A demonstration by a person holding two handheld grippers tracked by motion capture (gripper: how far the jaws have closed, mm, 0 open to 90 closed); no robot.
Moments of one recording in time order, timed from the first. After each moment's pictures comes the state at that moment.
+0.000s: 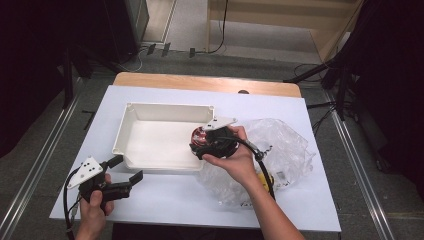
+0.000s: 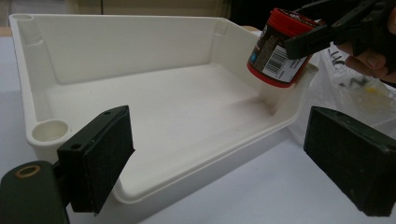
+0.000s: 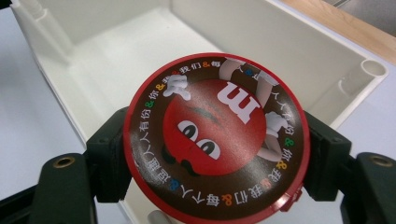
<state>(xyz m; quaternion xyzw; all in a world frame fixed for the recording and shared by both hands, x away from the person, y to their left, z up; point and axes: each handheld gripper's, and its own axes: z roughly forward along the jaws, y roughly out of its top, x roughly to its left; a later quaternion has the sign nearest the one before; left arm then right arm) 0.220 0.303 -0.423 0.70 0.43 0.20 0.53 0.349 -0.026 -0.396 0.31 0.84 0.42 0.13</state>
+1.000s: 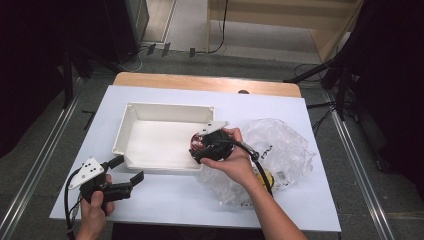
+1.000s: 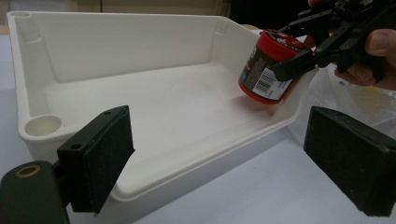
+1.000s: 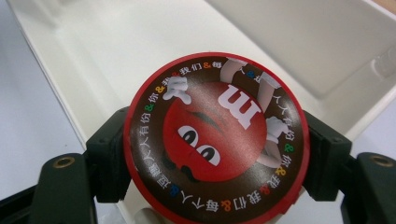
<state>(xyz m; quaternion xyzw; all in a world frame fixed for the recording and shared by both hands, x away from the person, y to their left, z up) 0.219 0.301 -0.423 0.70 0.43 0.20 0.53 0.352 -0.017 -0.414 0.29 0.87 0.38 0.13</state>
